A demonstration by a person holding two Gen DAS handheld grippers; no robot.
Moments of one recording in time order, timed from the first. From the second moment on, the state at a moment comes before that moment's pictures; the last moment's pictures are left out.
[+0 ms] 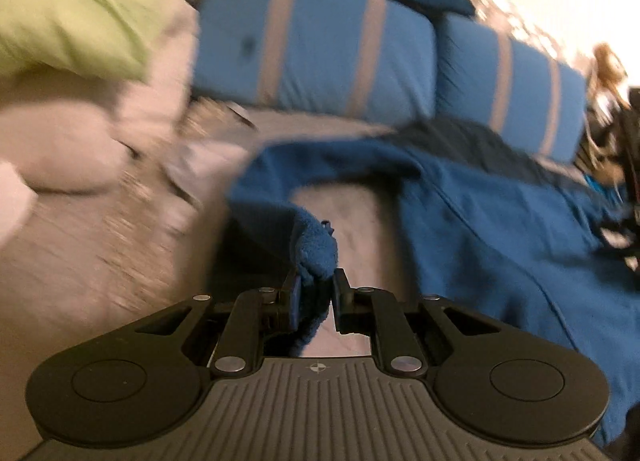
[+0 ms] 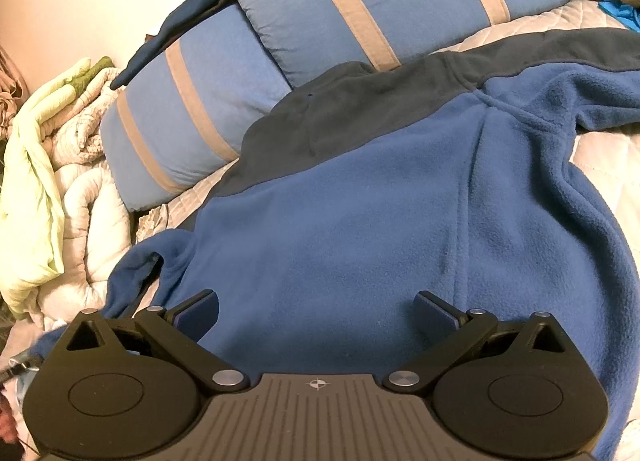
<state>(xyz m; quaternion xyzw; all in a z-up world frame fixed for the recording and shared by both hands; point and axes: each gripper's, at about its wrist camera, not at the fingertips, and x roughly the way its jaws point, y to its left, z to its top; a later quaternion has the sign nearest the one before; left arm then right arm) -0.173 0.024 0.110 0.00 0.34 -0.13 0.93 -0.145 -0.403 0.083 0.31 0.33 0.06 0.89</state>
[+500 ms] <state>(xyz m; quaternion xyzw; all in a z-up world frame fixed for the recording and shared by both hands) -0.177 0.010 0.061 -0.11 0.36 -0.20 0.90 -0.149 -0.408 0.082 0.32 0.32 0.06 0.89</state>
